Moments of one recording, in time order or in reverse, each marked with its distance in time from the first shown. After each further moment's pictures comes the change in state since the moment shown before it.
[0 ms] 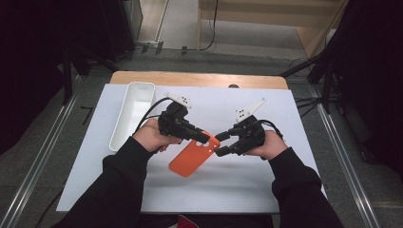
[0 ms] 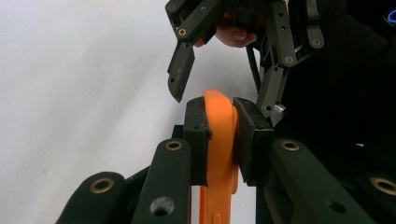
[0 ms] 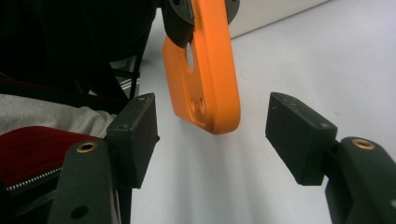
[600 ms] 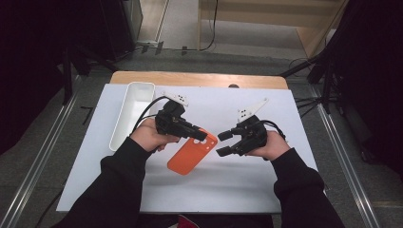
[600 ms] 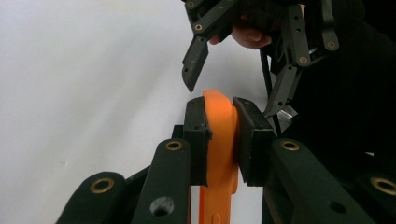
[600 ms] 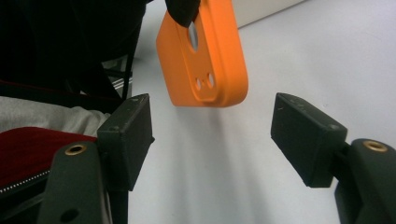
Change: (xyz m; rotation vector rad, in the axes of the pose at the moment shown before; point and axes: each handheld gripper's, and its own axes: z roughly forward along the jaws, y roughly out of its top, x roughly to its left) left arm 0.001 -0.002 -0.006 -0.015 0.042 -0.029; right arm 0.002 -0.002 -0.004 0.007 -0.039 0.014
